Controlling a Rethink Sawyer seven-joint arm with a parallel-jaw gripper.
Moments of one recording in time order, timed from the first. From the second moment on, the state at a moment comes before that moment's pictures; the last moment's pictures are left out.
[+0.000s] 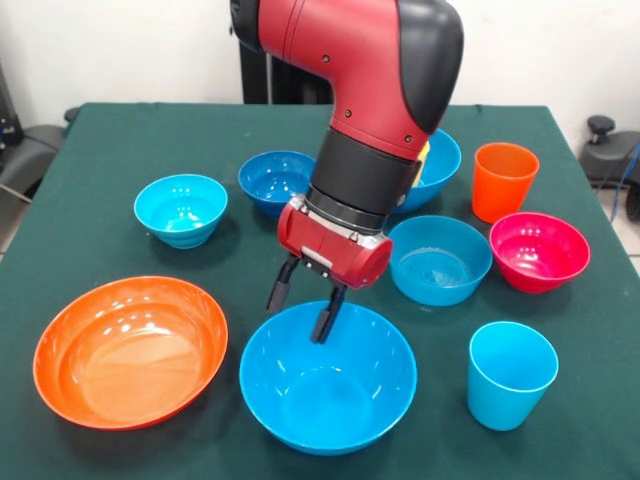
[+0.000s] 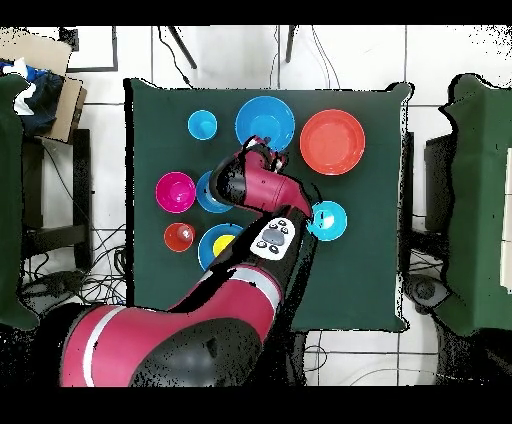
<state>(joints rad) 0.07 -0.20 -0.41 1.35 0.34 0.03 2.16</state>
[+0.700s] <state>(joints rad) 0.08 -0.20 -0.41 1.39 0.34 0.01 2.16</state>
